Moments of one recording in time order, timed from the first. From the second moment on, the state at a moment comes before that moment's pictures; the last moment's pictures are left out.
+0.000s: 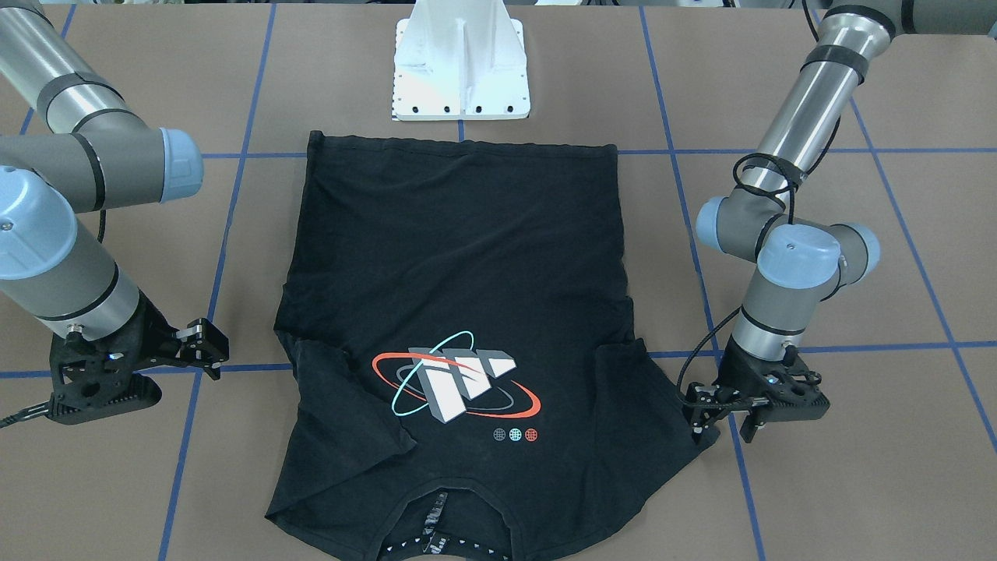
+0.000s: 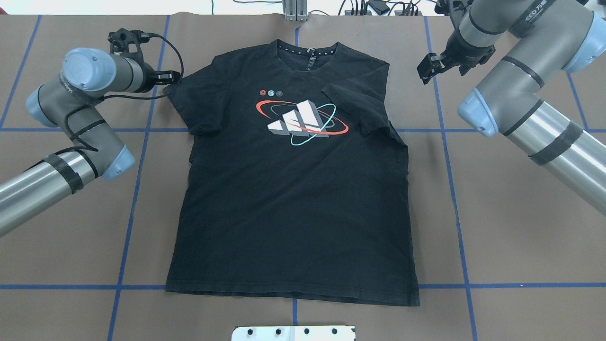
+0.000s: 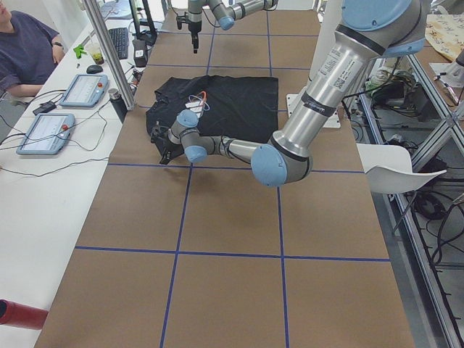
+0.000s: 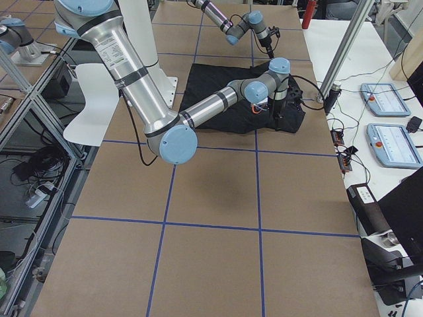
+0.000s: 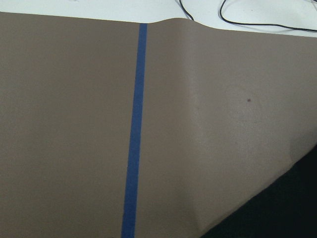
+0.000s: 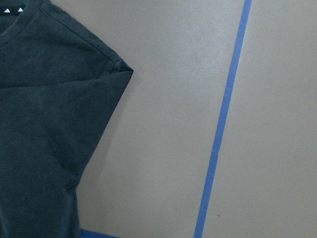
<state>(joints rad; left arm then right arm) -0.86 -2.16 -1.06 -2.48 -1.71 -1.07 1.00 -1.00 1.50 -1.48 2.07 0.56</state>
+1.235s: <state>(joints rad) -0.85 -2.17 -1.05 -2.47 -1.70 -1.06 0.99 -1.00 1.49 -1.48 2.07 0.56</state>
